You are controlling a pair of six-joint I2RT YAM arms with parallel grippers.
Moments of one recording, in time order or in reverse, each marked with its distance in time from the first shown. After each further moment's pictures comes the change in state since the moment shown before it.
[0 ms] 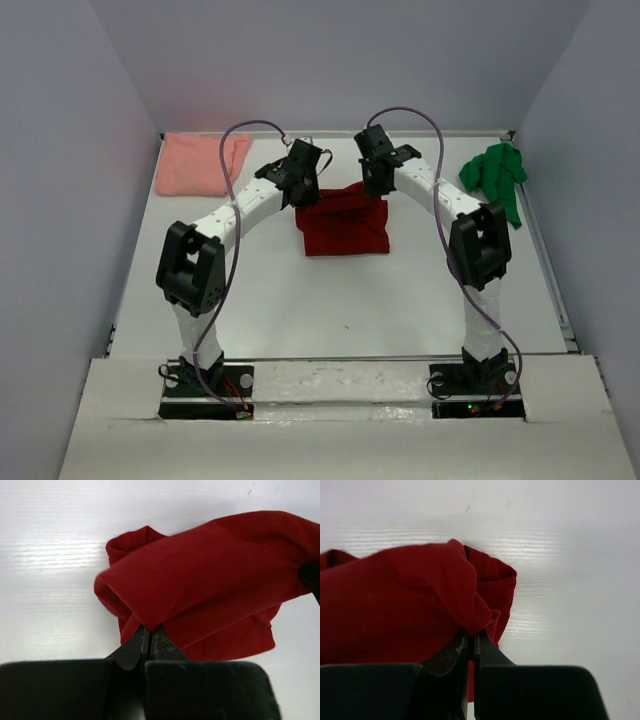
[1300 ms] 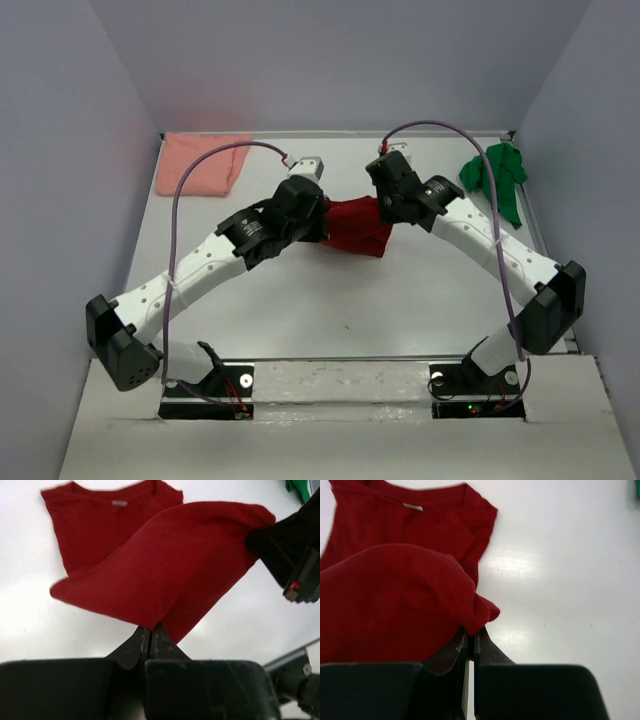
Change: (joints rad) left arm -0.249 -0.423 -0.183 -0.042 -0.052 -0.008; right arm 0.164 -0.471 -0.323 -0.074 0.137 0.053
